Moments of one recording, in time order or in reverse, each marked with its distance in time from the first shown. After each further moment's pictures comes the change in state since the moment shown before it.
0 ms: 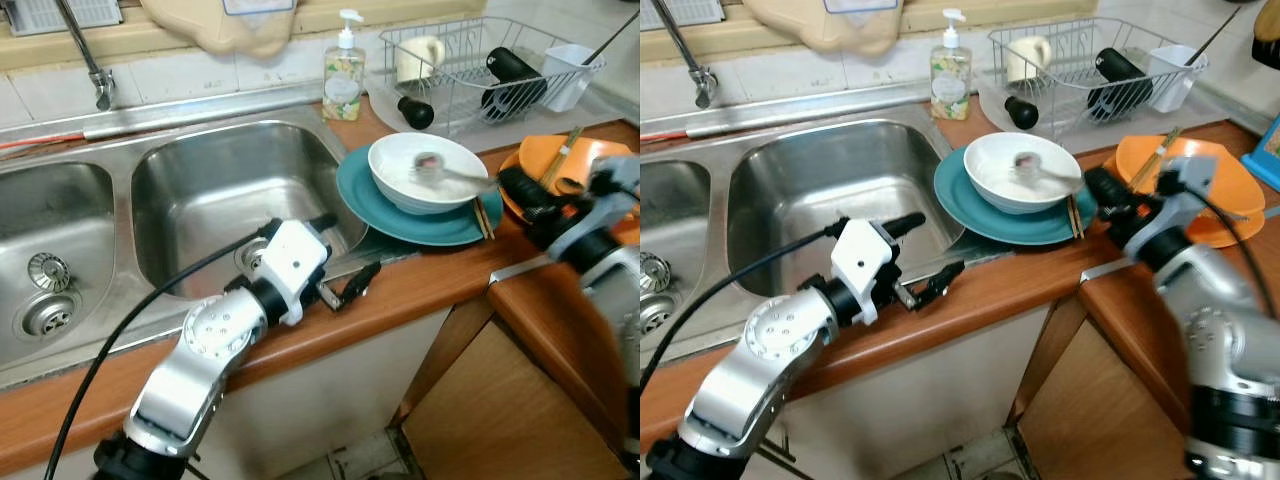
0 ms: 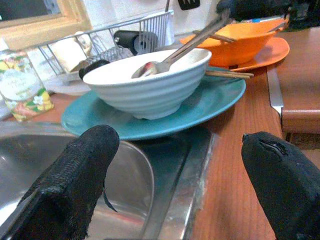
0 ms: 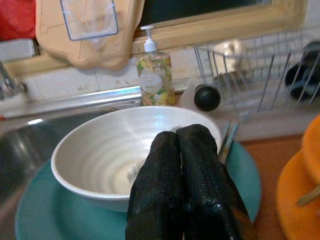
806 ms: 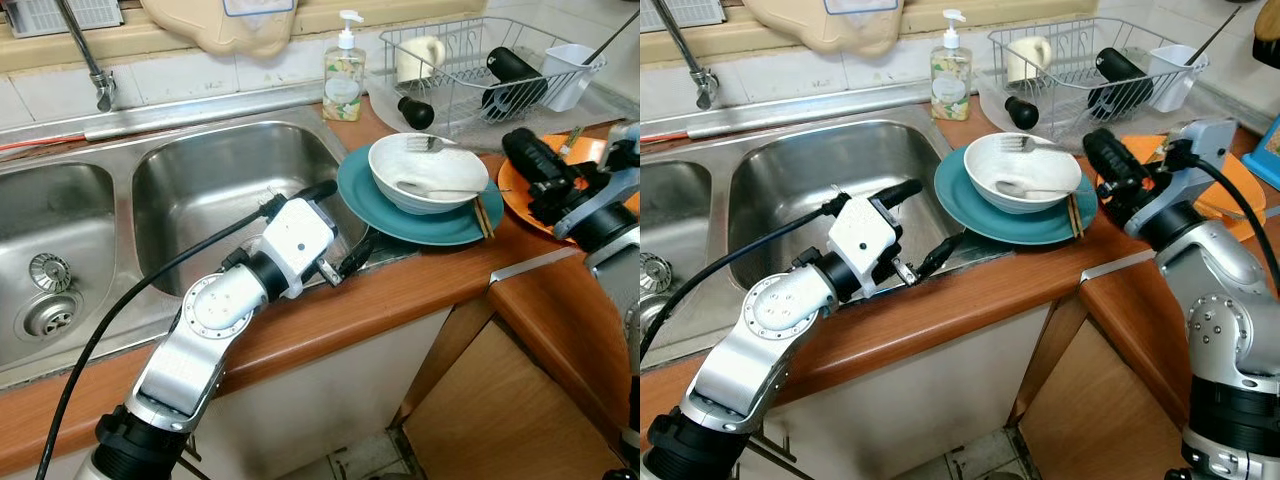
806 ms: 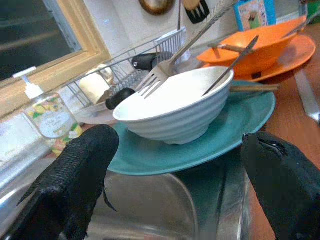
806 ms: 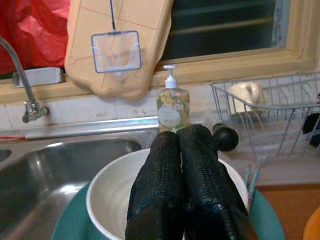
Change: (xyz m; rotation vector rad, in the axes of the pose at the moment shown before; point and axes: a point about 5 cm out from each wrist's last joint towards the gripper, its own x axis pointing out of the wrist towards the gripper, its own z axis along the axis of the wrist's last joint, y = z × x) left arm 0.007 0.014 0.015 0.187 -0.054 0.051; right arm 0.005 0.022 0.026 -0.005 -0.114 0.069
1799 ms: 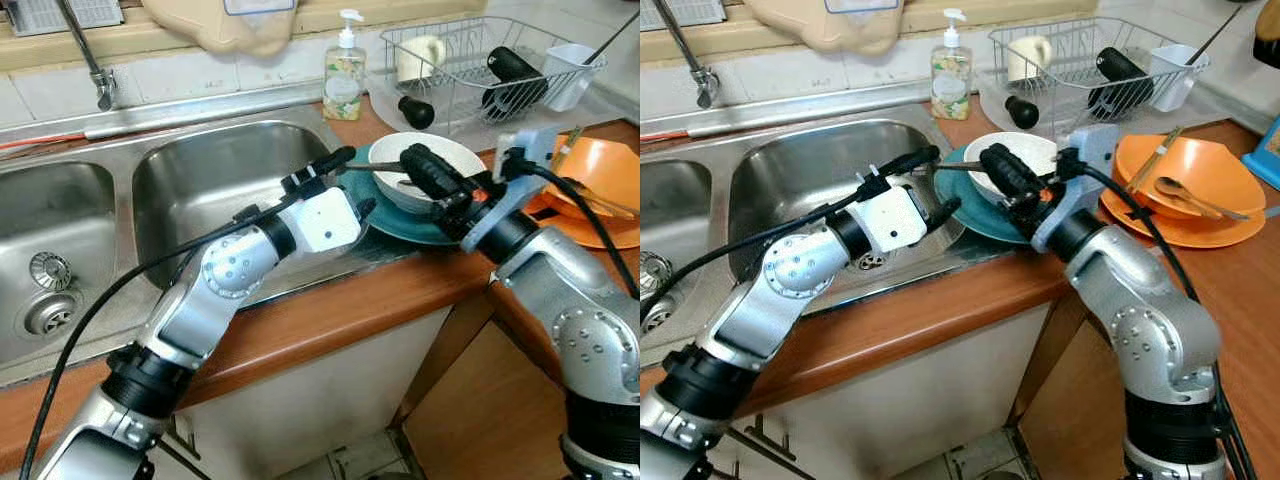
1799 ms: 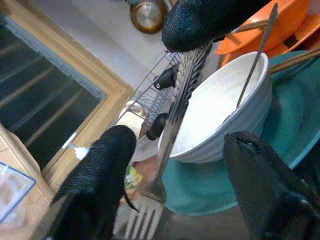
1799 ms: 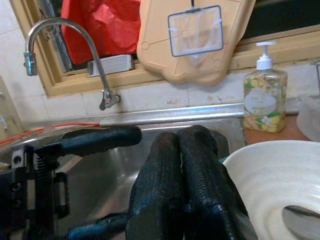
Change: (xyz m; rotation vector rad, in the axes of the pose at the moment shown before) left arm 0.030 0.028 0.010 0.459 -0.049 -0.014; right arm 0.026 0.084 -0.018 0.107 0.069 0.199
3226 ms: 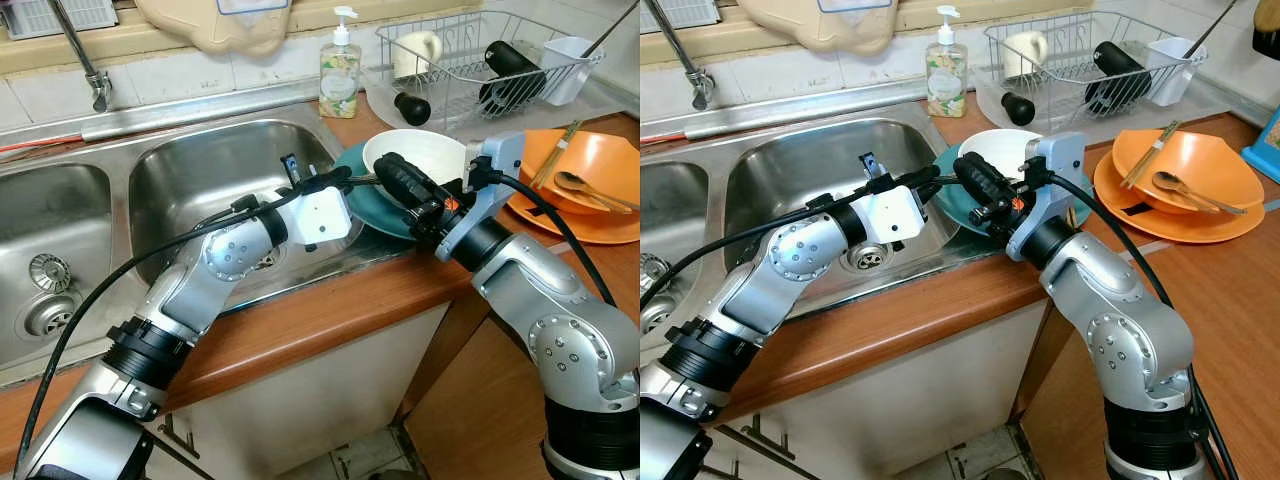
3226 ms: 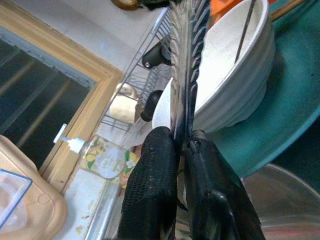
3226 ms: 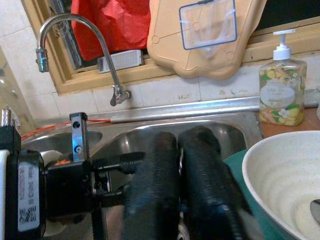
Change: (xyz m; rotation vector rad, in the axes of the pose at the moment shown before) left arm 0.007 0.008 -0.025 0.101 0.073 -0.057; right arm 0.008 0.019 -0.009 0.011 0.016 0.032
